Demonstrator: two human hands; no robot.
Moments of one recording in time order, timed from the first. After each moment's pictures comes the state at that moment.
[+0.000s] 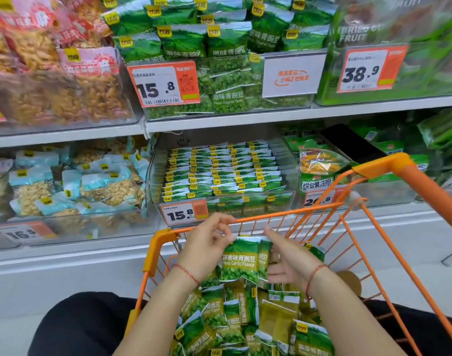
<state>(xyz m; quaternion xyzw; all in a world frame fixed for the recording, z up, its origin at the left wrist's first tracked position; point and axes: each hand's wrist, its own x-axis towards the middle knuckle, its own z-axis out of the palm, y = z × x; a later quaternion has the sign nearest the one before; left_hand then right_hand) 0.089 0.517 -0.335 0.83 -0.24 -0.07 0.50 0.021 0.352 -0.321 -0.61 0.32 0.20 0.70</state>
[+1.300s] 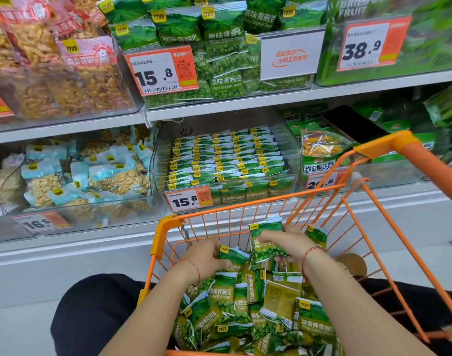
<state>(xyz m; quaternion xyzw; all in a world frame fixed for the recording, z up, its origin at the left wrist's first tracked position) 0.087 0.540 -0.375 0.92 -0.18 -0.28 0.21 0.022 0.350 -0.351 -0.69 0.33 0.11 0.64</state>
